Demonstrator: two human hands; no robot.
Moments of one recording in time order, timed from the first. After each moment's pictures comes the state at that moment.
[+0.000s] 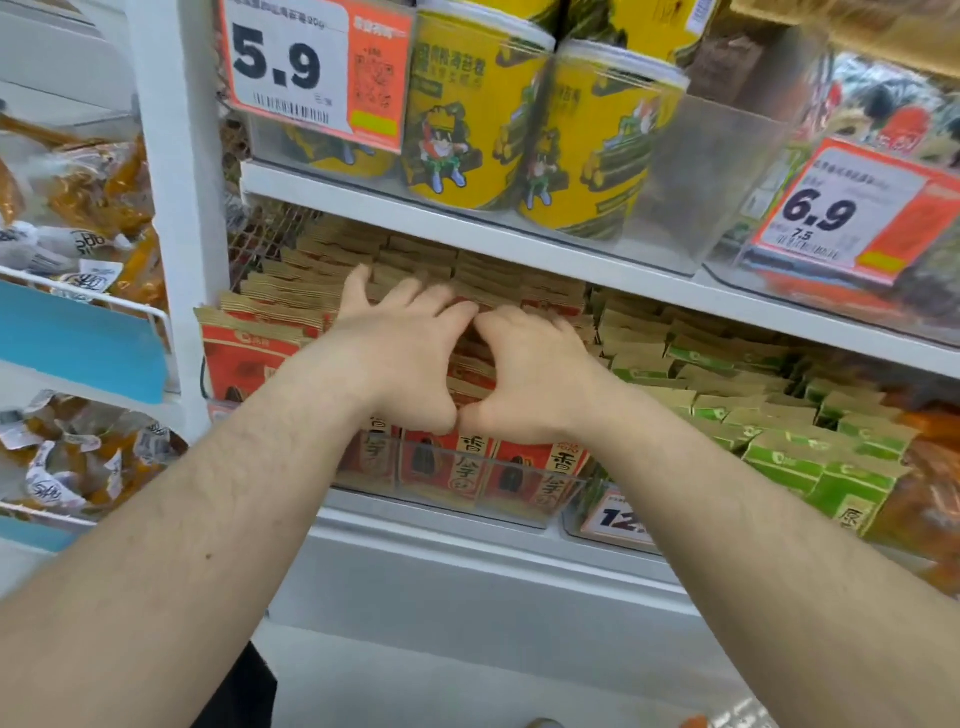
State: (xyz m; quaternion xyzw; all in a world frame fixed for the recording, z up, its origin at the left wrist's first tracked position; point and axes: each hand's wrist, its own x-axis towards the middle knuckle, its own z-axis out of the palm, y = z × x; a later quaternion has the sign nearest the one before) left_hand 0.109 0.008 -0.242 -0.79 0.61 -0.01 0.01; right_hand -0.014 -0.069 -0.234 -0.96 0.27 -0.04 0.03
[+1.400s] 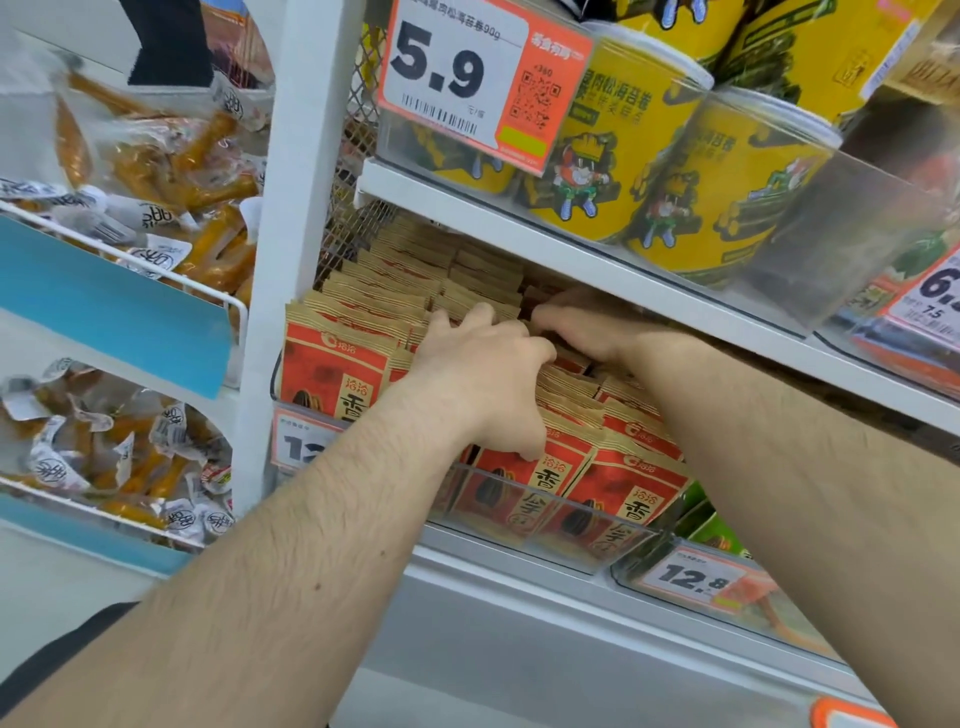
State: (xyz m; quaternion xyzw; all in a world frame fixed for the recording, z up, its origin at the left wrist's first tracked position) left_hand 0.123 0.008 -0.251 -0.77 0.63 0.03 -0.12; right_hand 0.058 -0.137 -0.222 -0.90 0.39 -0.02 0.19
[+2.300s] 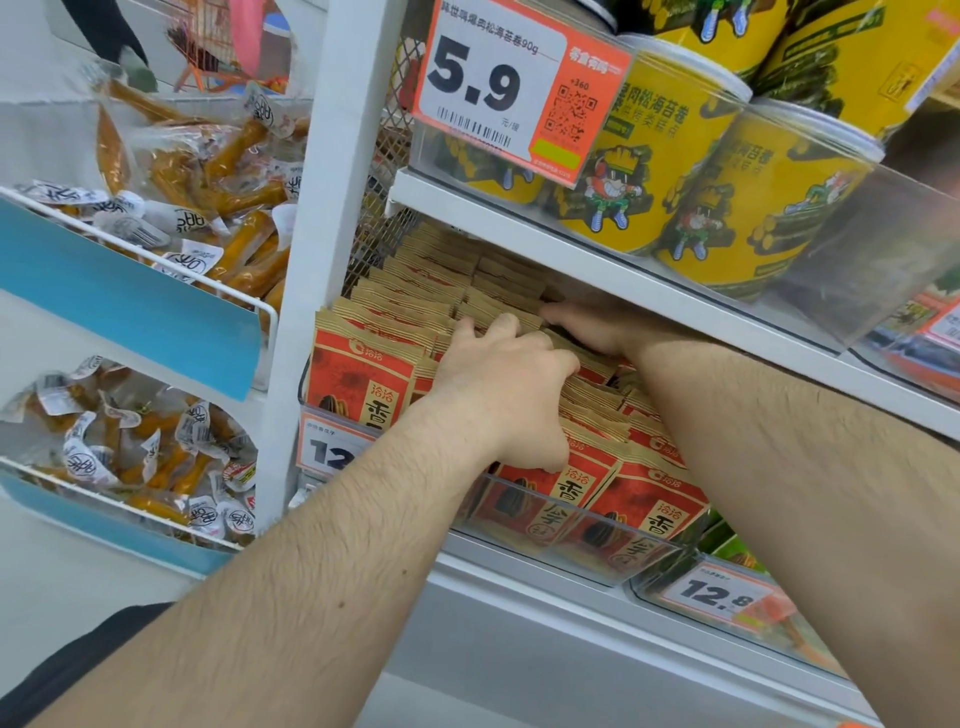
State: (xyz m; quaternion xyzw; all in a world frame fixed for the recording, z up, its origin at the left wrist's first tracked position) left_hand 0.122 0.012 -0.254 -0.76 0.63 0.01 -0.13; right_hand 0.084 -0.162 -0.232 -0.91 0.37 0.00 0.19
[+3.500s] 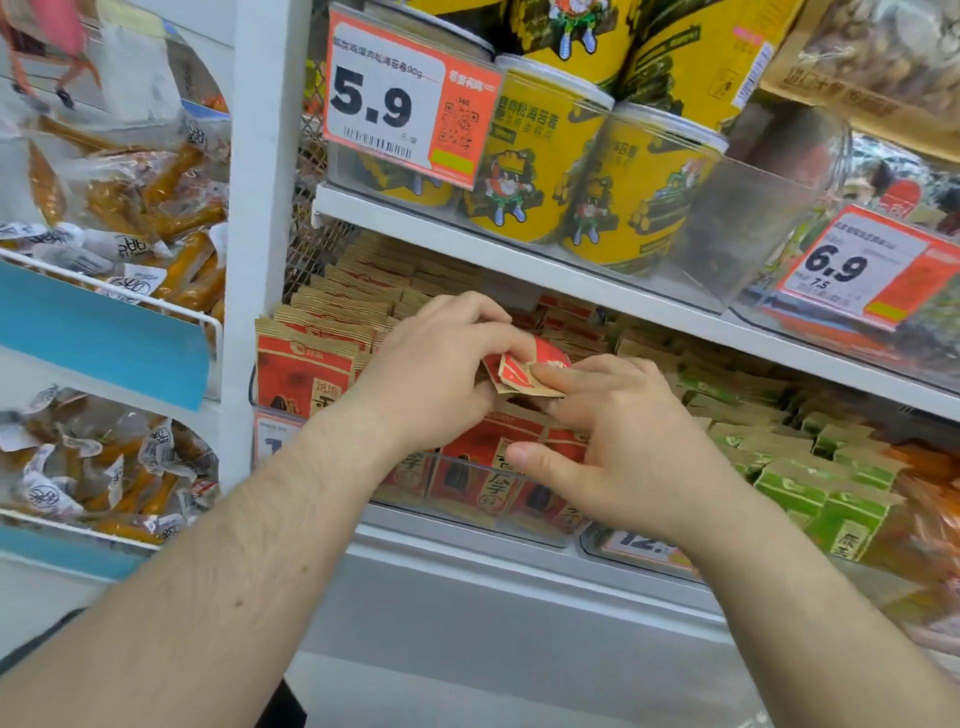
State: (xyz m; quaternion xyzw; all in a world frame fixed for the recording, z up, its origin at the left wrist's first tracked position) left_hand 0.121 0.032 -0.259 -0.66 0.65 -0.05 -0.37; right_hand -0.058 -0.035 -0.232 -0.96 0.18 -0.16 -0.10
